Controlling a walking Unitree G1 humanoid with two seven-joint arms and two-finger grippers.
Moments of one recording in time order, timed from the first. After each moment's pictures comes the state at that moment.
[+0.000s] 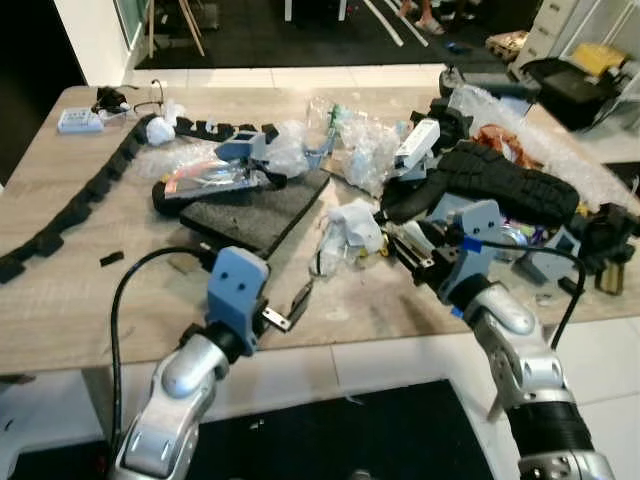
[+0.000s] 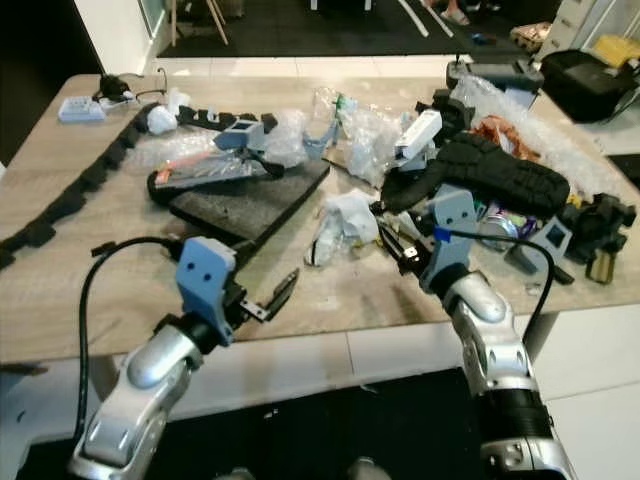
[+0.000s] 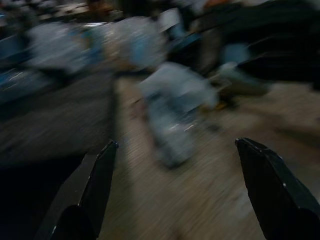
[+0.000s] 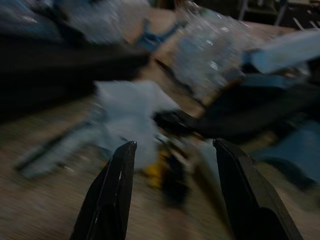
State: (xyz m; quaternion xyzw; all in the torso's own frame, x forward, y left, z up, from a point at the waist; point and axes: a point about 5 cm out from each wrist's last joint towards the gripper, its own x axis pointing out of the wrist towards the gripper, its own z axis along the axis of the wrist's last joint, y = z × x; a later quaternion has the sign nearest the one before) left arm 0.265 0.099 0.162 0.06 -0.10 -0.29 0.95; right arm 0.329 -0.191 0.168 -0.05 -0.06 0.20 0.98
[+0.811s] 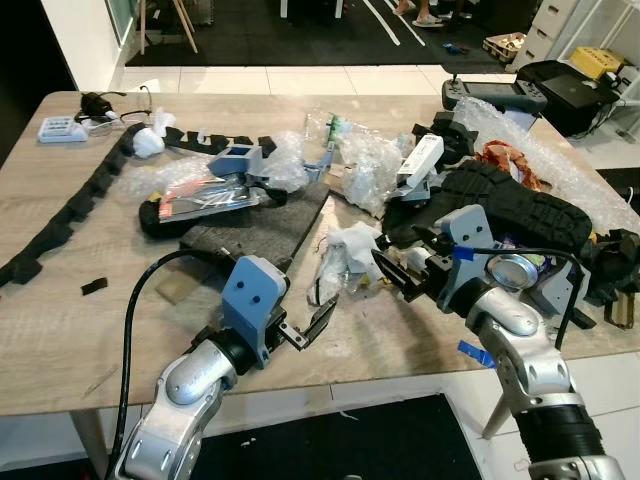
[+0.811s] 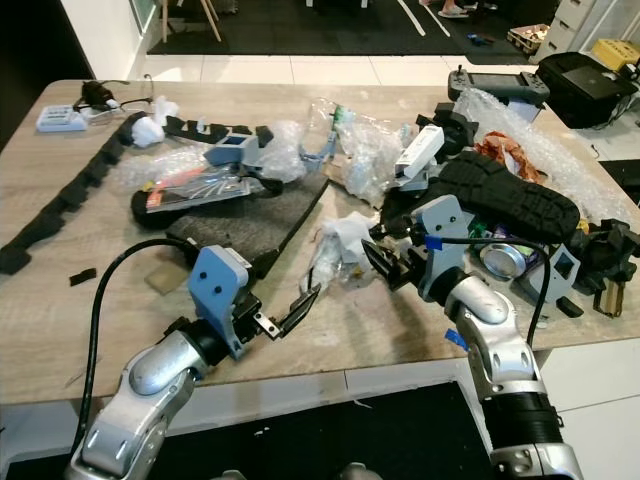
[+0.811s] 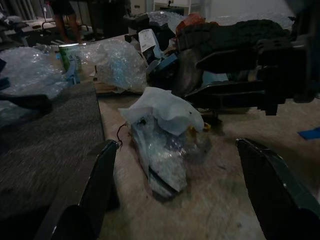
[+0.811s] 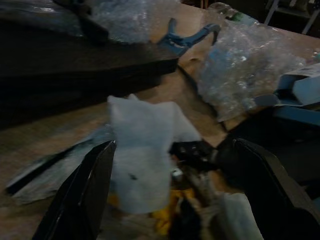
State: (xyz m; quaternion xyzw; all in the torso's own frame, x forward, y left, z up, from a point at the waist) left arm 0.254 0.093 0.168 0.06 -0.11 -0.35 0.93; right arm 0.332 -0.182 0.170 -0.08 -0.05 0.26 0.96
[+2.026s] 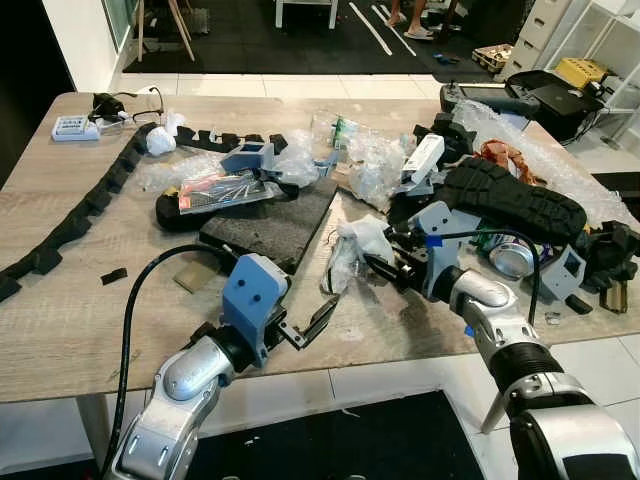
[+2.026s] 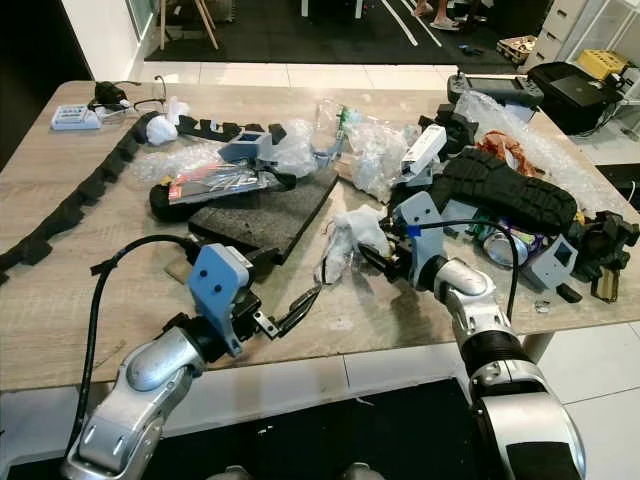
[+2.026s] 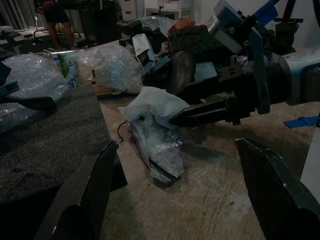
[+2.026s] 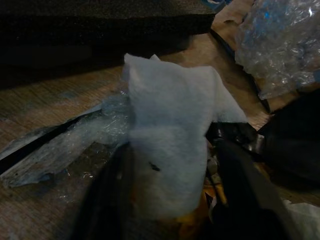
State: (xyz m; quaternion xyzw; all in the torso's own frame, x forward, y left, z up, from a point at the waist) left arm 0.256 0.094 0.172 0.08 -0.11 -0.36 0.92; right arm 0.373 -0.183 0.148 -0.10 0.01 0.30 0.95
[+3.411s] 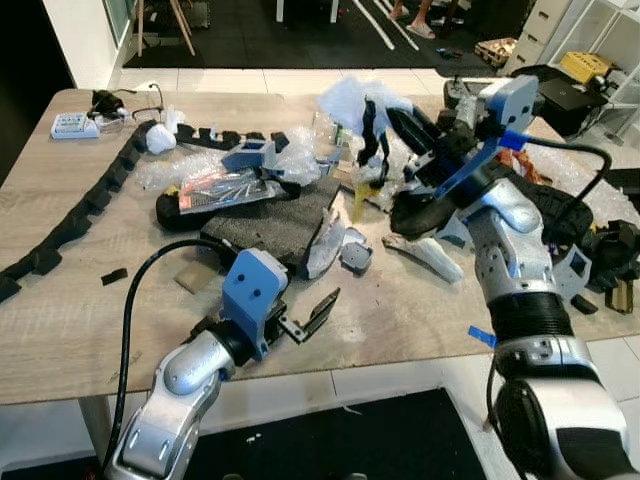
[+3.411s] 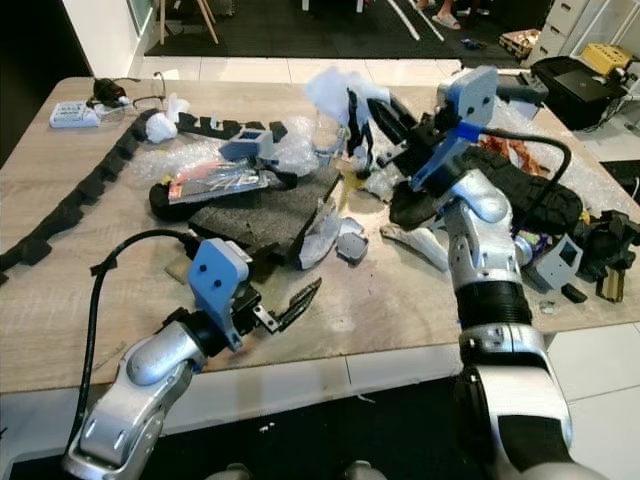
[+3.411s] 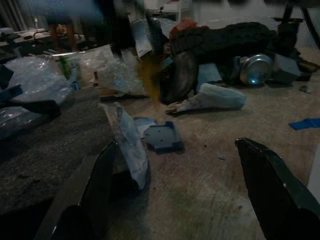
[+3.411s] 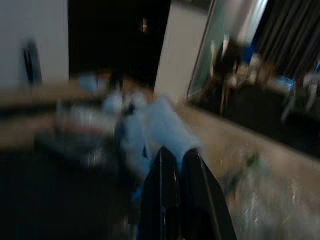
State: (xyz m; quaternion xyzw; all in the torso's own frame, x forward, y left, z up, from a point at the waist) left arm 0.258 0.093 0.176 0.08 -0.12 -0.35 0.92; right arm 0.369 -0.158 0.267 -0.10 -0.19 0.34 0.91
